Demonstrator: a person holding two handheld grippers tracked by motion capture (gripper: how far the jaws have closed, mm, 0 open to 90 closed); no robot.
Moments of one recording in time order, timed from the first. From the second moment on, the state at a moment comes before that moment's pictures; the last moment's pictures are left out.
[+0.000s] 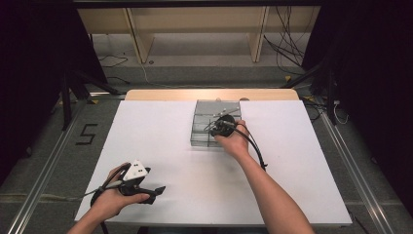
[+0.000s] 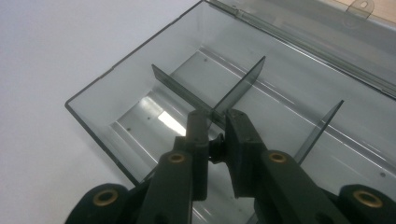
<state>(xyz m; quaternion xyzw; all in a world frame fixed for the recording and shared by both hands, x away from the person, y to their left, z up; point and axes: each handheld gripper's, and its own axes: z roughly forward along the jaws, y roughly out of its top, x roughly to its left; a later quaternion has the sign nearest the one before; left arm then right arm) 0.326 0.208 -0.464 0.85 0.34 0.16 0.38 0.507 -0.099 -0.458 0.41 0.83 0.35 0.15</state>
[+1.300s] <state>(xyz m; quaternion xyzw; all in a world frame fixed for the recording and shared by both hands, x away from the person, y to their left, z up) 0.325 0.208 -0.464 0.85 0.34 0.15 0.38 0.509 -0.099 -0.465 0.42 0.84 0.32 0.12</state>
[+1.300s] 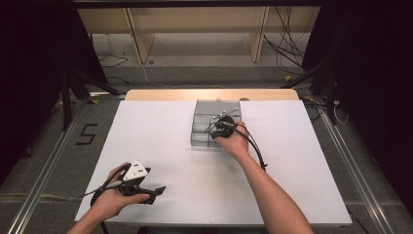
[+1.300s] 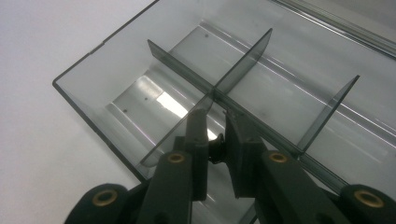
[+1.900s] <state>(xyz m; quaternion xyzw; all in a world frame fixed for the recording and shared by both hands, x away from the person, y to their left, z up) 0.326 0.207 -0.465 0.85 0.34 0.15 0.38 0.509 -0.104 -0.460 0.43 0.83 0.32 0.12</state>
